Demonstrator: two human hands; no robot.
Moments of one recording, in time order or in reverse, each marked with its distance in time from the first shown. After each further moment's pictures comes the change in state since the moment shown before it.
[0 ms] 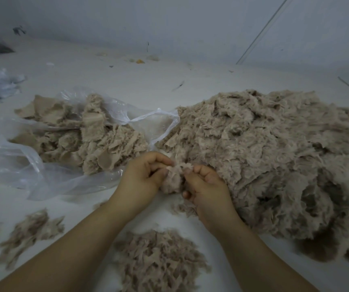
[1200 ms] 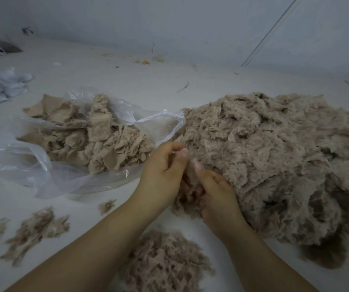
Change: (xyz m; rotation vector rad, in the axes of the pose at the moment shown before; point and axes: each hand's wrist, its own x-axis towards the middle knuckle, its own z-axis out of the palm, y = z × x) left_hand 0.000 0.031 0.026 -0.006 0.092 -0.001; right_hand 0.001 0.004 -0.005 0.067 -0.165 -0.071
